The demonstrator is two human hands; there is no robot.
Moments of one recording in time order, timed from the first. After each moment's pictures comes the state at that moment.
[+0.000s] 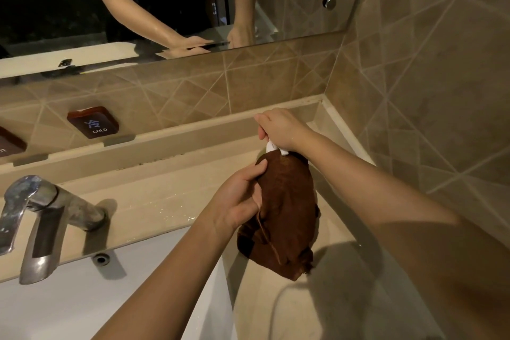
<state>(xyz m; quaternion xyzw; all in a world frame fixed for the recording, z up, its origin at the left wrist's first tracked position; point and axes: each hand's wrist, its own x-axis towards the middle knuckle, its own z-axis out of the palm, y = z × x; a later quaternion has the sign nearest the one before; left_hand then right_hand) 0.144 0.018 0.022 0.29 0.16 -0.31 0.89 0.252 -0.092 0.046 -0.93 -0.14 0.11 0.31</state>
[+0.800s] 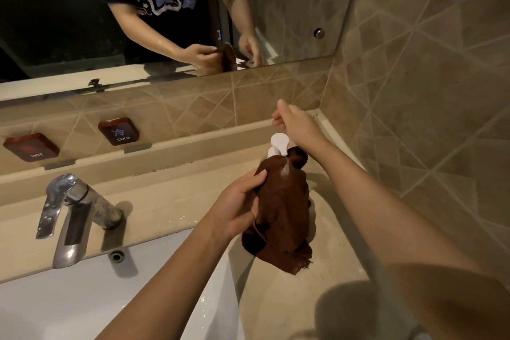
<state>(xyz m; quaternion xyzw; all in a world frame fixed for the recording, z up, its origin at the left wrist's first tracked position) 0.102 0.028 0.053 0.36 0.07 -0.27 0.89 0.224 -0.107 0.078 -0.87 -0.02 0.03 0.49</state>
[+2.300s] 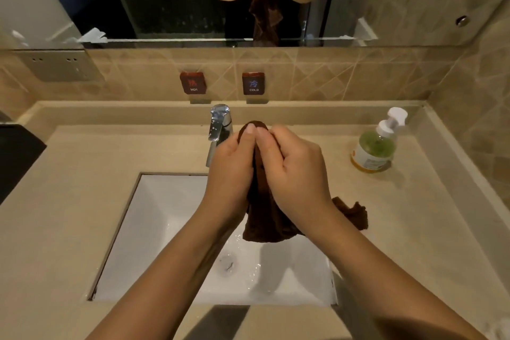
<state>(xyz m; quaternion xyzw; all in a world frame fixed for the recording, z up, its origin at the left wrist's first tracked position) -0.080 0.175 0.145 0.65 0.18 0.13 0.72 -0.049 0.091 0.135 -0.80 -0.29 -0.14 0.50</state>
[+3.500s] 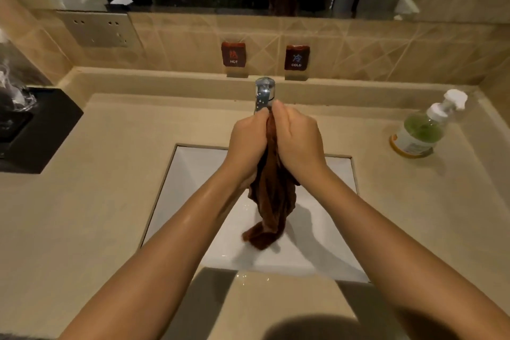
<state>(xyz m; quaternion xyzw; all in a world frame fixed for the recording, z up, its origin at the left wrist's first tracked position) -0.076 0.242 0.110 0.63 0.30 0.08 0.72 -0.037 0.174 0.095 -0.85 -0.22 -0.06 0.47</state>
